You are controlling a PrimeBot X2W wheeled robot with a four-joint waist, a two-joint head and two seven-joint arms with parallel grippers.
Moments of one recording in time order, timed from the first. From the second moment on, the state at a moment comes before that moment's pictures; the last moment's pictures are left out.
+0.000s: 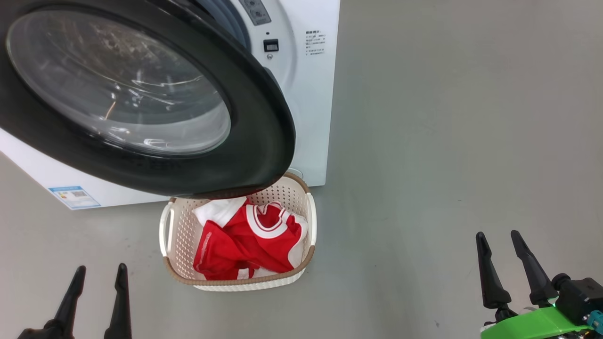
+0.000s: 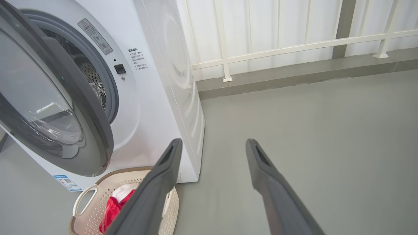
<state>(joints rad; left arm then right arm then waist) 0.04 0.12 0.15 0.14 -0.21 -0.12 -0.25 0.06 -0.04 -0.08 0.15 0.34 0.12 -0.26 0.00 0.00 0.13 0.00</state>
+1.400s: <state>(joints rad) -0.02 0.05 -0.09 0.19 -0.26 -0.13 -0.25 -0.32 -0.05 0.15 0.33 0.35 0.12 -0.26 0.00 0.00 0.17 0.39</state>
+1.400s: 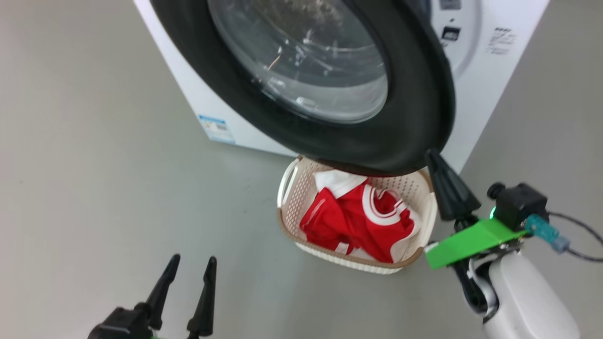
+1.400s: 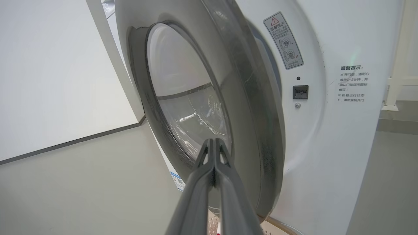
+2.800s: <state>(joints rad) -0.25 0.03 -0.20 0.15 -0.41 -0.13 -0.25 -0.78 -0.10 -0.08 0.33 0.19 0.13 -0.26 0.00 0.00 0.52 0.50</state>
